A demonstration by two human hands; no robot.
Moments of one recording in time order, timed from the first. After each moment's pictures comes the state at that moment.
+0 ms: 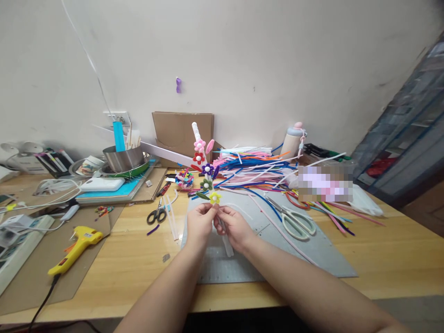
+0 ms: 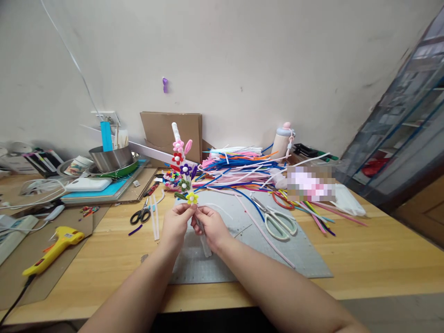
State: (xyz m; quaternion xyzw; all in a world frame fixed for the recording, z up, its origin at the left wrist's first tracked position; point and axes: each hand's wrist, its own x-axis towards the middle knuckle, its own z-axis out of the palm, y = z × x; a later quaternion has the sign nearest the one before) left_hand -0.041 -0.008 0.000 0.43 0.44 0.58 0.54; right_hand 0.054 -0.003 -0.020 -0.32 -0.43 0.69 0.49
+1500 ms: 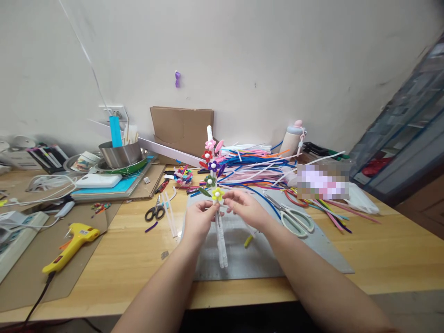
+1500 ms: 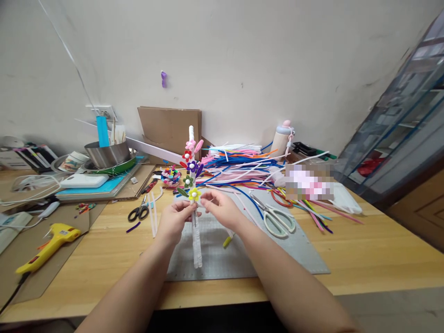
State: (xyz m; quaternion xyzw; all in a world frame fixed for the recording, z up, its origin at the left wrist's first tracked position) left_hand -0.047 -0.006 0.006 0.42 0.49 0.56 0.52; right_hand 0.102 0.016 0.017 -0.38 -0.67 0.48 0.43
